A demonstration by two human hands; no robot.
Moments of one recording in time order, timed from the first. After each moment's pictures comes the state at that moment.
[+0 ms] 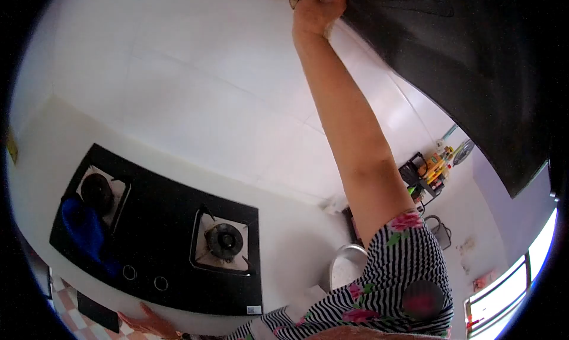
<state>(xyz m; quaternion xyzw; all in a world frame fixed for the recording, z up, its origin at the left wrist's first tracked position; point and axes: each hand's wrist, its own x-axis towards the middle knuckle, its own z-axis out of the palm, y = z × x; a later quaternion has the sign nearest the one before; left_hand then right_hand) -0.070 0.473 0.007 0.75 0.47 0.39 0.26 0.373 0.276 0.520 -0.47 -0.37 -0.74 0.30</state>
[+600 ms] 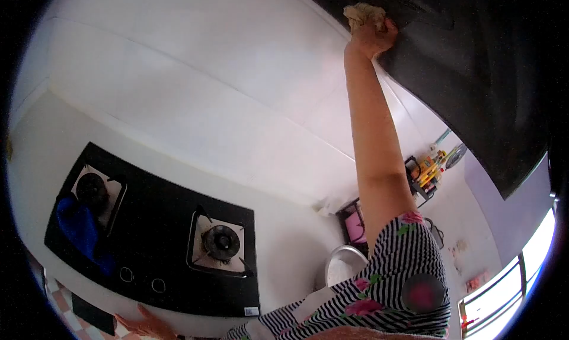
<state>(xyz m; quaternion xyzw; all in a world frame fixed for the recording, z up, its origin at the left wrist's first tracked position) -0.068 0.481 -0.008 0.77 0.46 0.40 0.21 0.322 0.198 0.555 -0.34 -0.46 -0.36 0.73</state>
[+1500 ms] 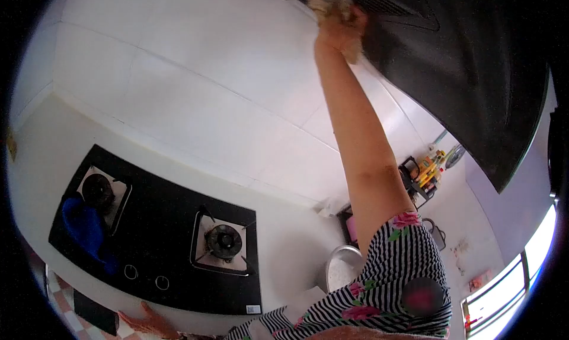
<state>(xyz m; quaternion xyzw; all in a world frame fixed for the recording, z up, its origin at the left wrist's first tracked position) -0.075 0.484 -0.008 0.78 0.45 0.39 0.17 0.331 0.258 0.534 -0.44 -0.39 -0.59 0.55</state>
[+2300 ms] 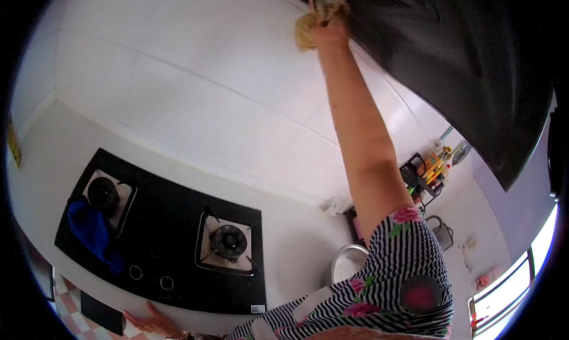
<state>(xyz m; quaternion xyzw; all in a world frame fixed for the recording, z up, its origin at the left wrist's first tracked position) -0.072 0.479 -0.002 0.78 0.47 0.37 0.17 0.353 0.244 0.546 -0.41 -0.31 -0.23 0.82</state>
